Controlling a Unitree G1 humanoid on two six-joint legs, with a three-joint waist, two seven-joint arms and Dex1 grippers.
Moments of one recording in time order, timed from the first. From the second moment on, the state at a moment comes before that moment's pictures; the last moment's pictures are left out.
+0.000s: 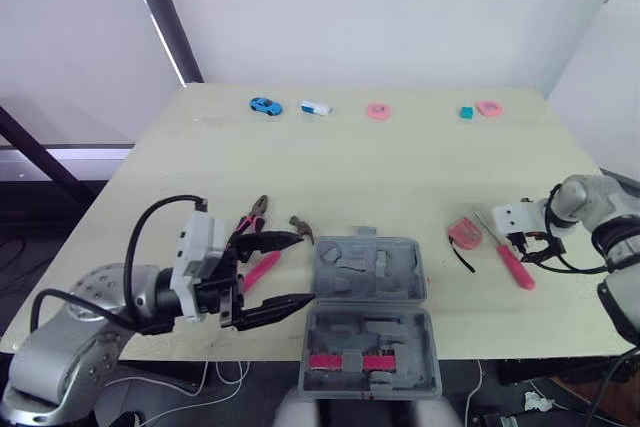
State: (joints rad) left arm 0.10 0.82 0.30 -0.59 -0.79 0.47 -1.08; right arm -1.07 -0.75 0.54 1.30 -0.58 -0.42 1.11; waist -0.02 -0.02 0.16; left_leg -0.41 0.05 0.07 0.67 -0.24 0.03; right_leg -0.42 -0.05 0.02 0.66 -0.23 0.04
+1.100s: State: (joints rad) left arm 0.08 0.82 0.31 -0.60 -0.79 0.45 -1.05; right arm -1.08 -0.70 0.40 1.35 -0.50 -0.16 1.09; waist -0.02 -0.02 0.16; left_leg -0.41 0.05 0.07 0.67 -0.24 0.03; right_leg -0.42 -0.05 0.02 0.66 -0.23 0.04
